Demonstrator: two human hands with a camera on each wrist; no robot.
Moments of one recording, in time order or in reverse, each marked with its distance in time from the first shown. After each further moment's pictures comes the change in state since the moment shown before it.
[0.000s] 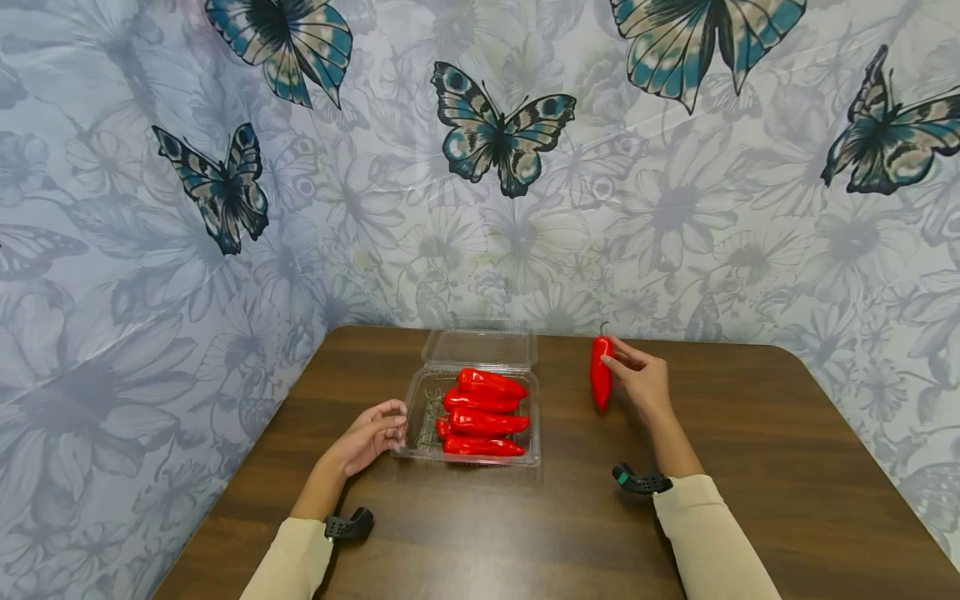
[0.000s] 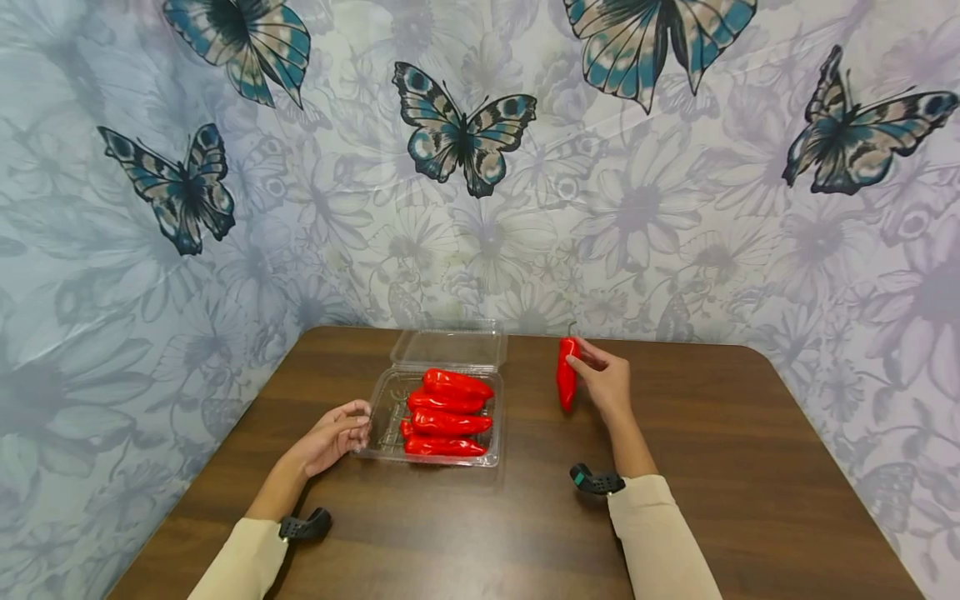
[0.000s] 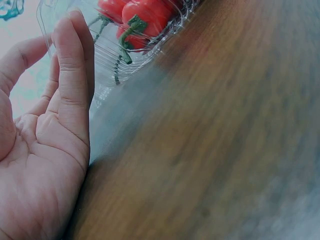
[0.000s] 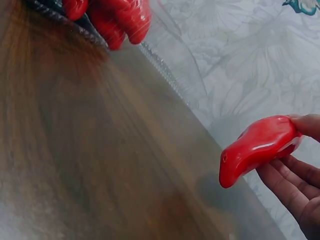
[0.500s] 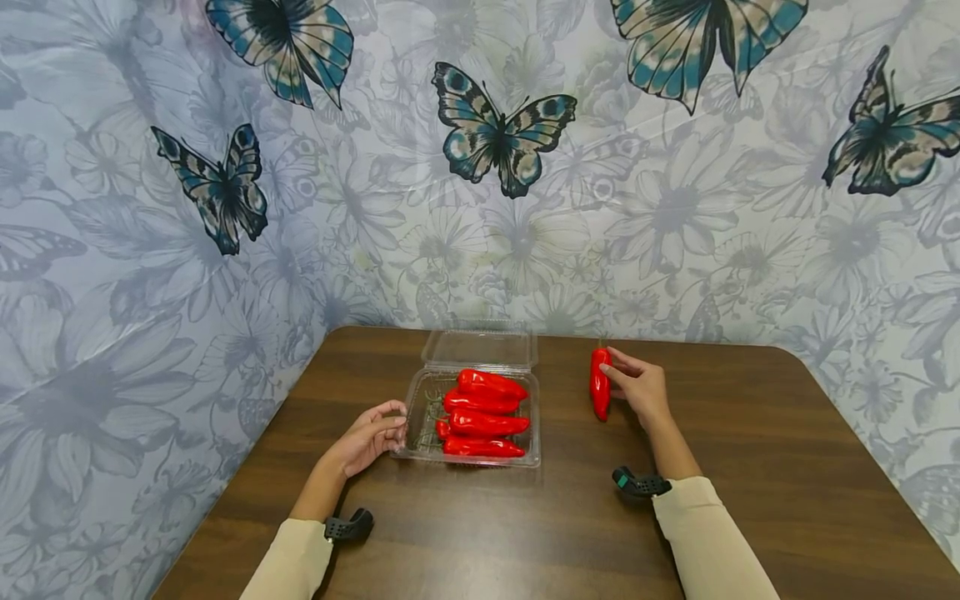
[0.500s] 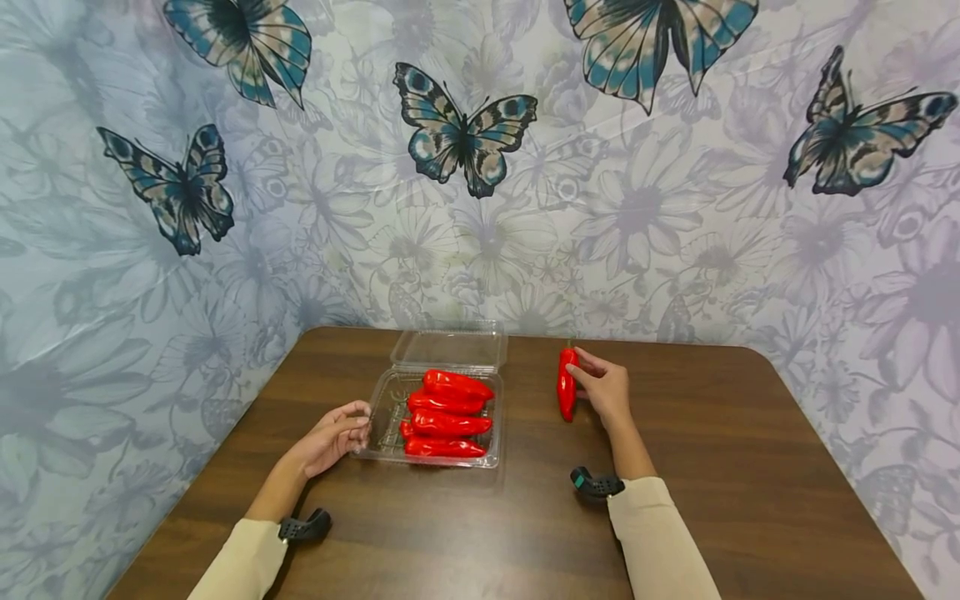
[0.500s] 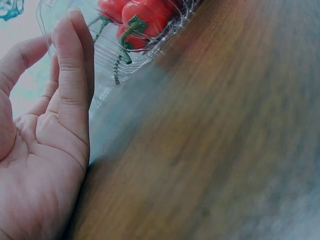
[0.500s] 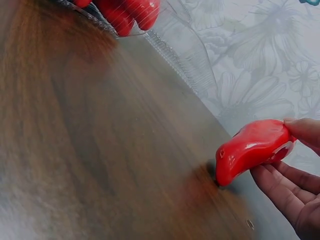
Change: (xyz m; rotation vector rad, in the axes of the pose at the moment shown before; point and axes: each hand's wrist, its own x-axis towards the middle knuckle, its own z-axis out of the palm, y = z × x) left_hand 0.001 0.001 0.000 -0.013 -0.021 0.004; right_hand 0.002 0.019 -0.003 -0.050 -0.058 0.038
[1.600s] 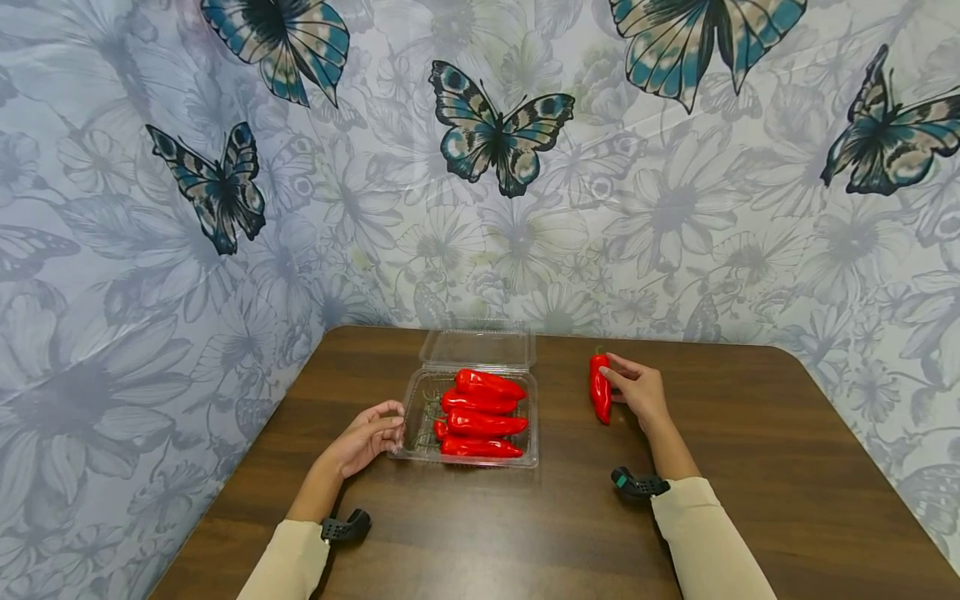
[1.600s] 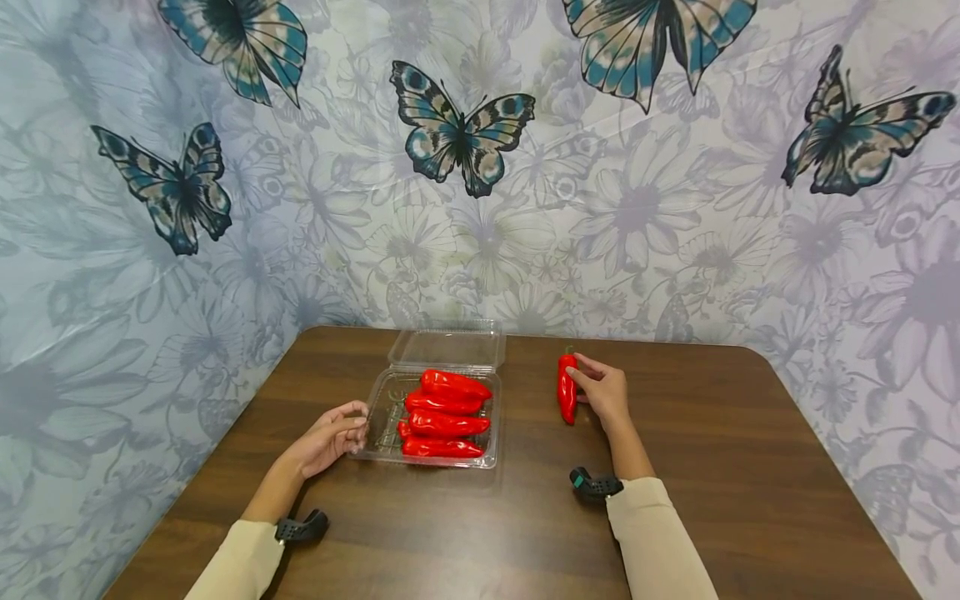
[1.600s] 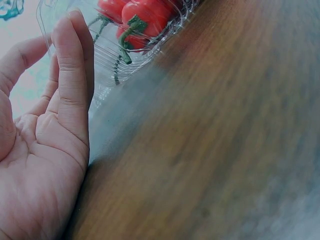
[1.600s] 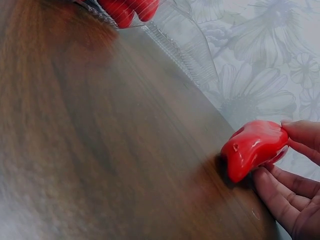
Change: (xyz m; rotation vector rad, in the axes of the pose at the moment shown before) left_hand -0.001 0.000 0.001 0.005 -0.017 0.017; right_hand 0.000 0.006 -0.004 -0.054 -0.023 0.067
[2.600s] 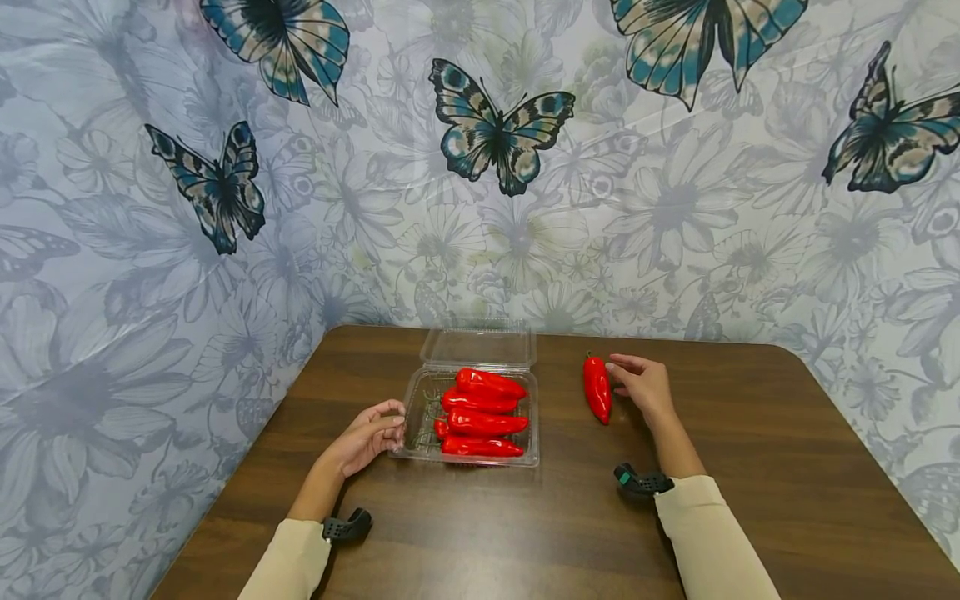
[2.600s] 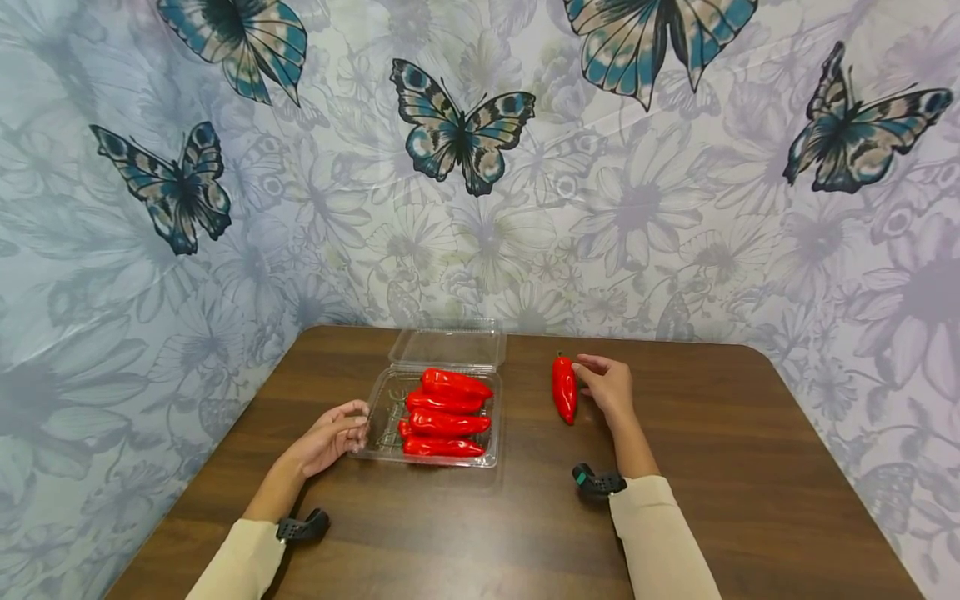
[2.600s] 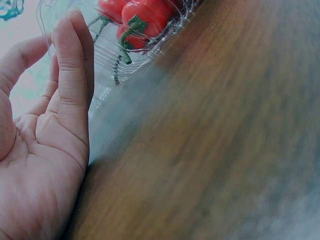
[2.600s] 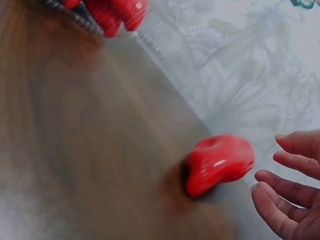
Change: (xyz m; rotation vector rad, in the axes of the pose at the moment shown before) left_hand 0.000 -0.001 -0.001 -0.015 0.000 -0.005; right_hand 0.000 -0.013 -0.005 -0.075 0.016 -0.016
